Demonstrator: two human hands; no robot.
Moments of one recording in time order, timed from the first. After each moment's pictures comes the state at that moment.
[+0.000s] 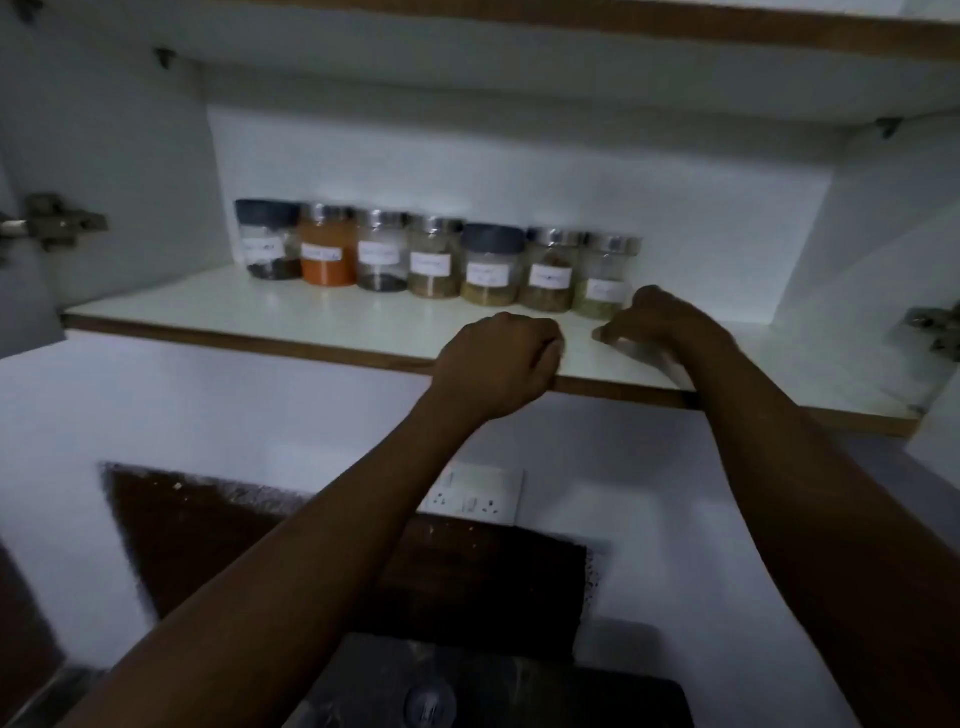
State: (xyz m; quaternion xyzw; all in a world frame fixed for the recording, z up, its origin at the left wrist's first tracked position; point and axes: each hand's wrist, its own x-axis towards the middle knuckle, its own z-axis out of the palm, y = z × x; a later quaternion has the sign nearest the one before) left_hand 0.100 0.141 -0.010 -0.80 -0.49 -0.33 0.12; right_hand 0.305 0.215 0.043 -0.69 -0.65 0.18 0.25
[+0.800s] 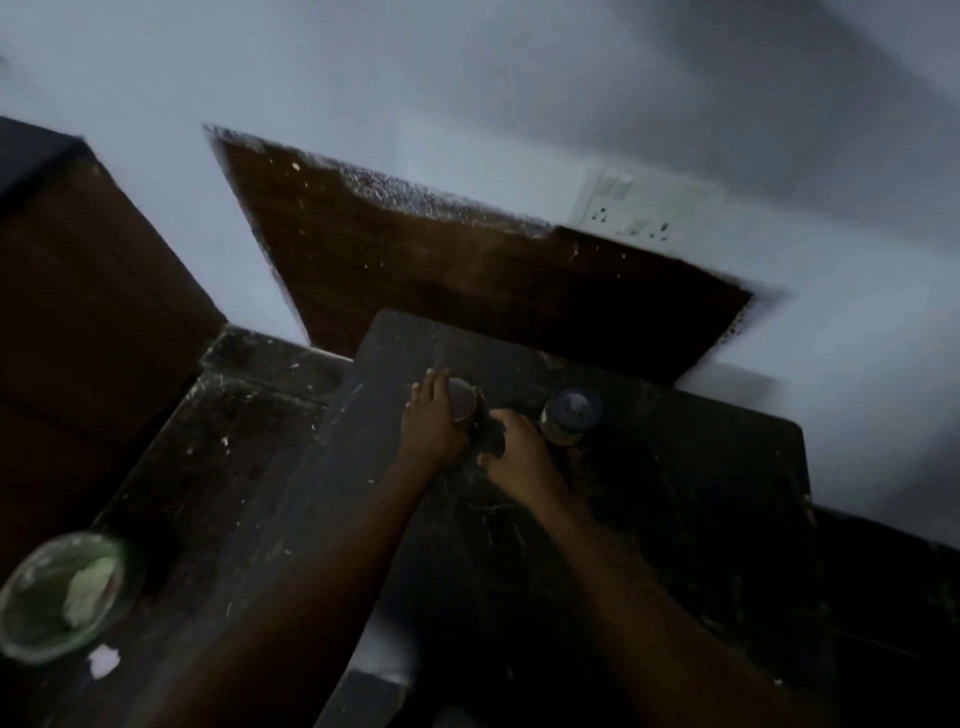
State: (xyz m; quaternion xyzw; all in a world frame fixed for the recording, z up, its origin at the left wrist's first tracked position) left_hand -0.120 -0.014 -0.492 -0.54 -0.77 -0.19 -0.28; right_hand 0.035 -0.014 -0.464 -0.59 -0.70 0.40 0.09
